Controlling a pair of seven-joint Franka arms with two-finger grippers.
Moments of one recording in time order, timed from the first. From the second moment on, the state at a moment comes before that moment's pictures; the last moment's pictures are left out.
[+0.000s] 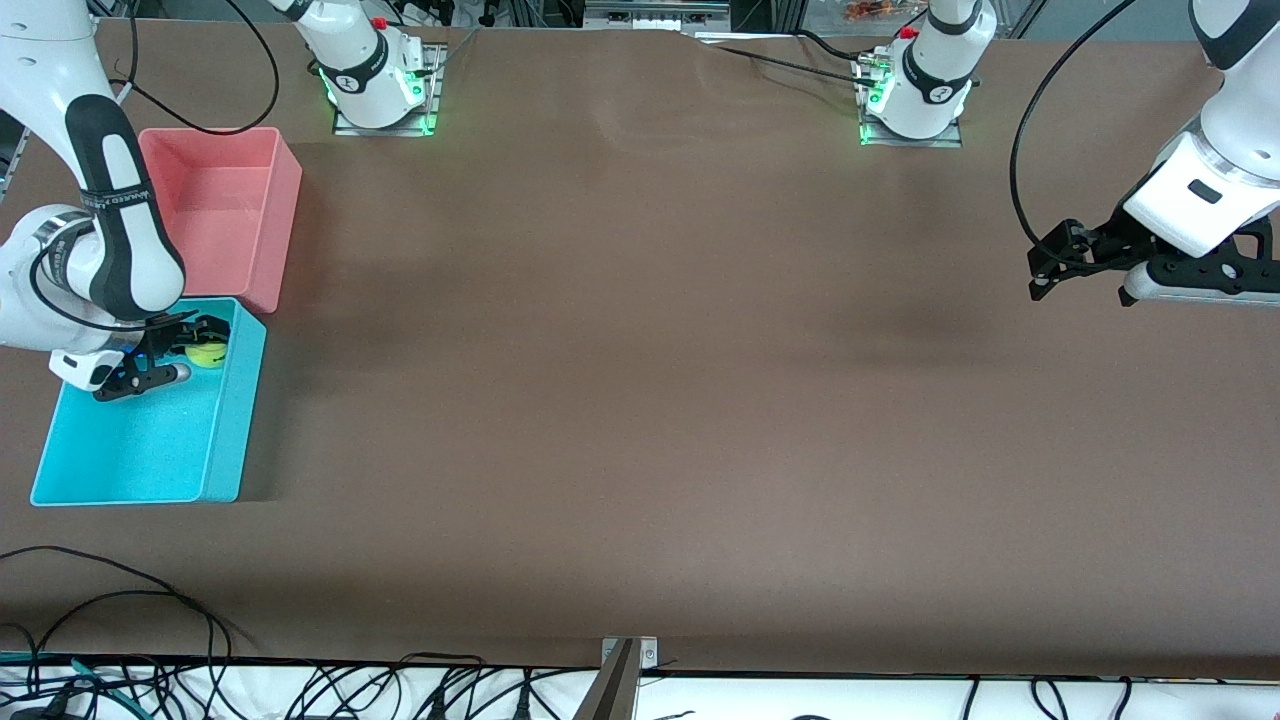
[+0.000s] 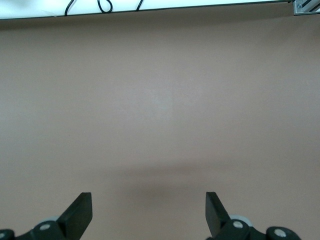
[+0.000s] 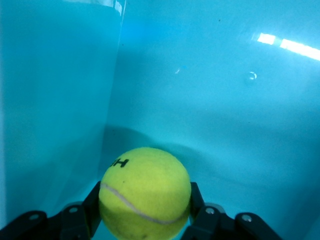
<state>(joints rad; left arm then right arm) -0.10 0.01 -0.01 -1.66 0.01 1.78 -0.05 -0.08 0.50 -0.26 -1.95 0.13 2.23 -0.70</state>
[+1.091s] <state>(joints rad) -0.10 0.02 -0.01 -1.66 0.01 1.78 -0.05 -0.03 0.43 -0.25 -1.56 0.07 1.70 -0.50</state>
